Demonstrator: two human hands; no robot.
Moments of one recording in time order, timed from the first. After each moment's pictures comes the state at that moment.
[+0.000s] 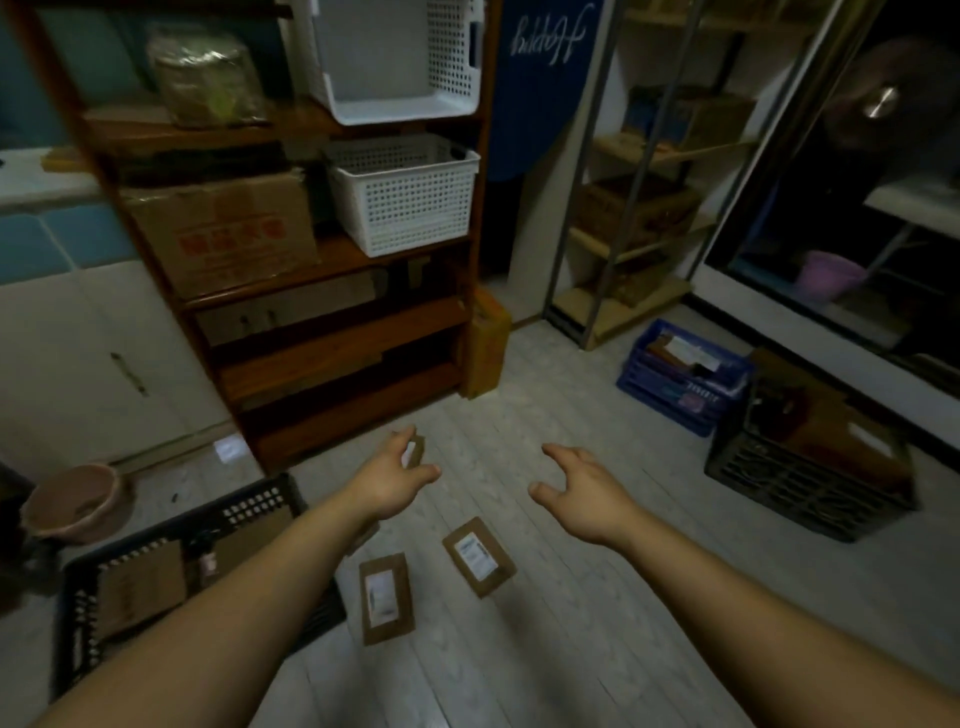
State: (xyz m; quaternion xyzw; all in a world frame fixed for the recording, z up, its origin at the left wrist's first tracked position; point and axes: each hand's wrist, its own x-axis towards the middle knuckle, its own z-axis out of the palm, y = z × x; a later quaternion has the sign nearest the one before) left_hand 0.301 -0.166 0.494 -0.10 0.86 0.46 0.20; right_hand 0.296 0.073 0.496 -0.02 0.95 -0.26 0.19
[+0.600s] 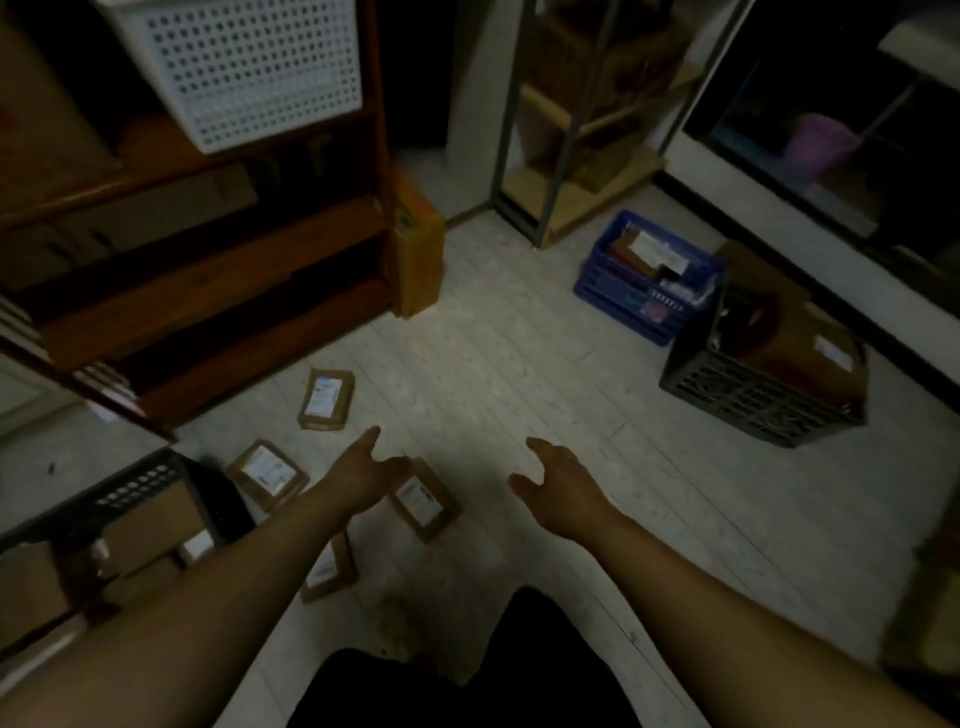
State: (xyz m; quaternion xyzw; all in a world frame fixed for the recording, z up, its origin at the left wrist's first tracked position) left_hand 0.126 -0.075 0.377 -0.22 0.80 0.45 0.32; right_hand 0.156 0.161 0.394 0.08 0.91 -0.28 0.30
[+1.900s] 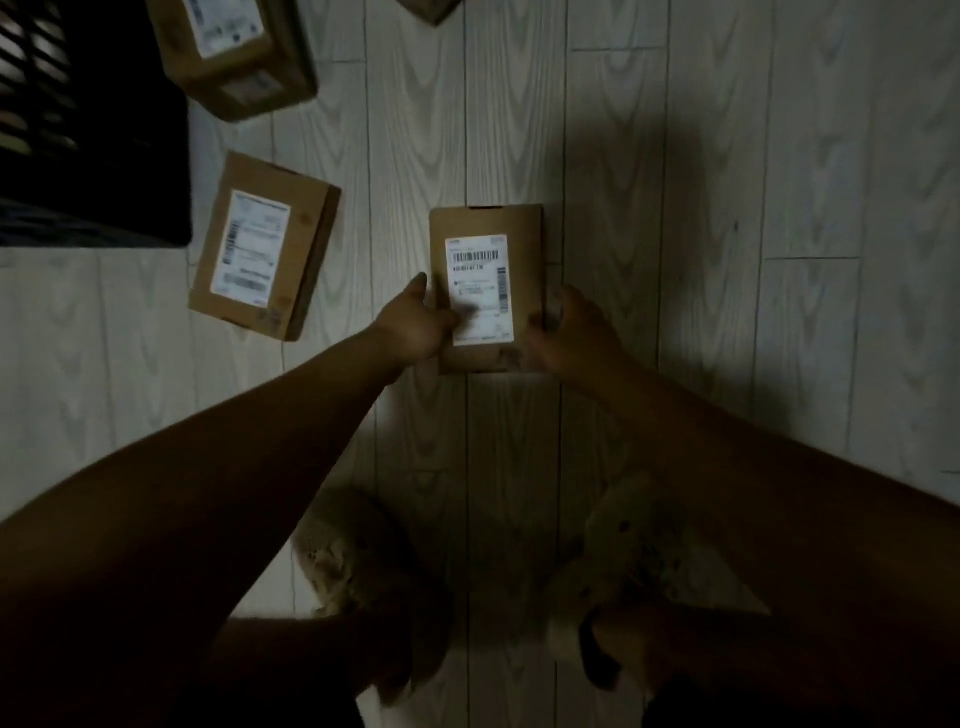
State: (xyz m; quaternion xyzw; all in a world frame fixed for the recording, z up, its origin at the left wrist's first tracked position) left_hand 0.091 -0.019 -0.226 -0.51 0.65 0.51 0.25; right_hand -0.001 0.129 -0.258 -0.10 0.83 -0.23 0.49
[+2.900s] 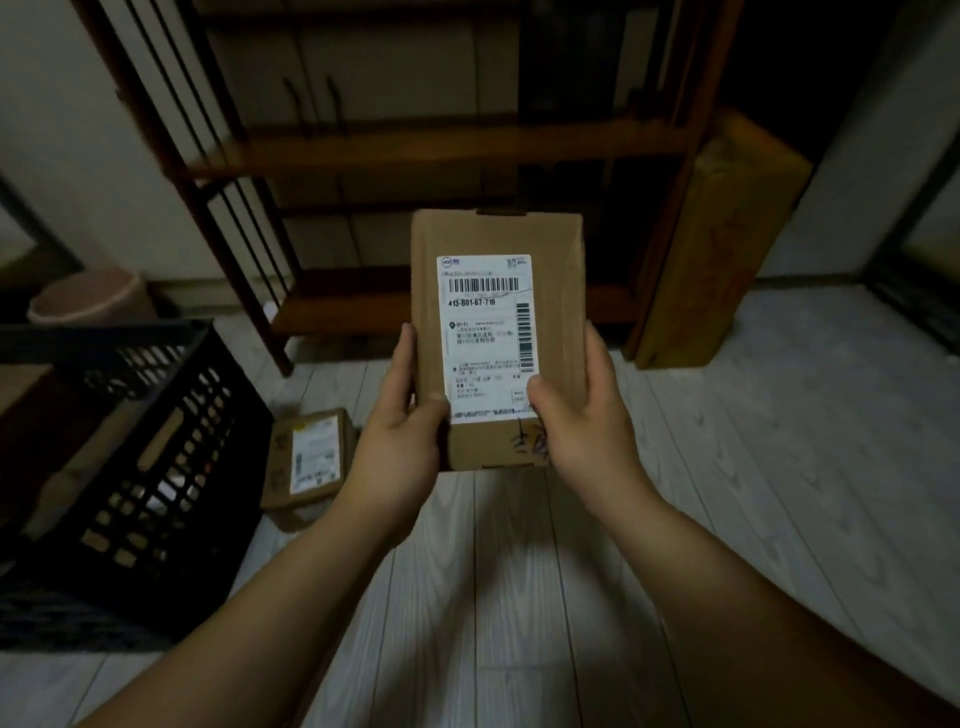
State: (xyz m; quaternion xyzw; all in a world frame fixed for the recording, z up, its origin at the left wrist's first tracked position) left_hand -0.009 -0.086 -0.068 -0.26 0.63 0.69 -0.26; right_hand -0.112 0.018 -0.094 -0.22 0.71 -0.65 0.12
